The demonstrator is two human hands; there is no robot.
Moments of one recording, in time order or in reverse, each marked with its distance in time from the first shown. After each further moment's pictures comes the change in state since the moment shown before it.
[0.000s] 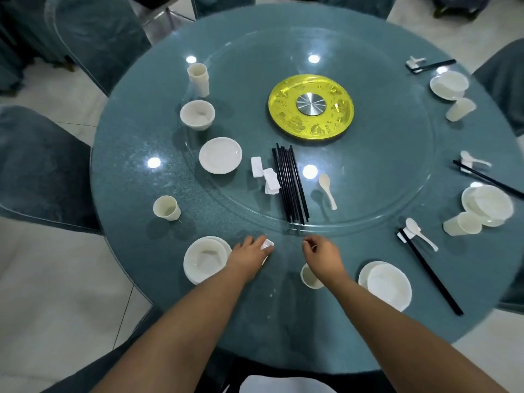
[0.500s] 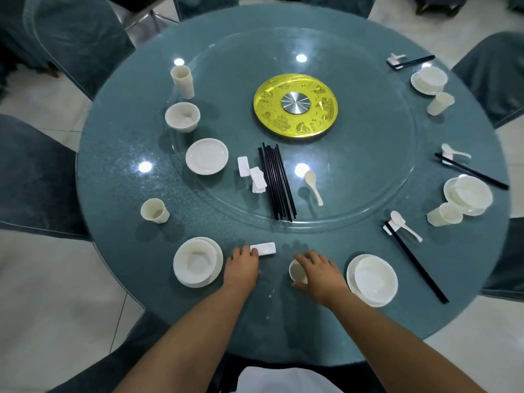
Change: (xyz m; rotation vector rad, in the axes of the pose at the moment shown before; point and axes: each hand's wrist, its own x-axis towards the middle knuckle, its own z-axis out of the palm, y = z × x) left_hand -0.008 0.044 0.025 -0.084 0.062 -0.263; right_hand -0.042 0.051 -0.012 -0.613 -0.293 -0.200
